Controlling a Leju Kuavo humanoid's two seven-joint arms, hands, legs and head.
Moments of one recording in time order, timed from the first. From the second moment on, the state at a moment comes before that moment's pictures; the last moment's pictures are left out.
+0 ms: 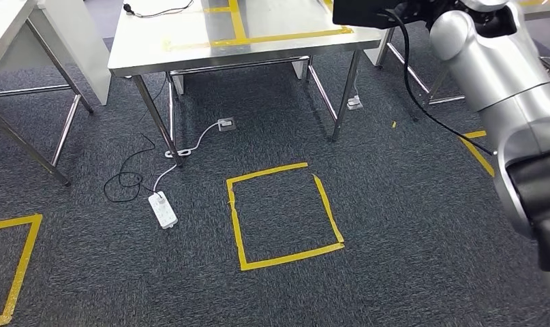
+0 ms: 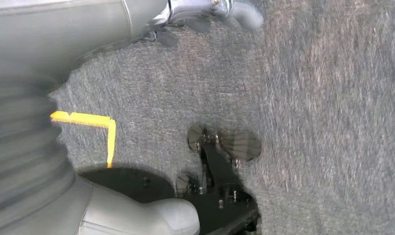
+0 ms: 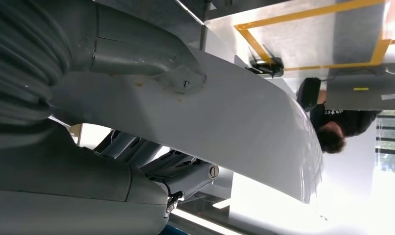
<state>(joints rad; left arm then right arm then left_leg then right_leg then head) -0.07 -0.19 0.90 -0.20 -0.74 0.15 -0.43 -1.34 -0.52 0.62 -0.89 0.87 0.23 -0.28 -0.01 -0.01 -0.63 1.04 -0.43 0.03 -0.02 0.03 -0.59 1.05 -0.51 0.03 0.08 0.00</state>
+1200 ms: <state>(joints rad) -0.07 -0.19 0.92 -0.20 -0.72 0.16 -0.43 -1.35 -0.50 0.62 -0.90 0.89 0.23 -0.28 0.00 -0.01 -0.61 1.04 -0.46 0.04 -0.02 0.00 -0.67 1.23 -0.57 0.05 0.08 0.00</state>
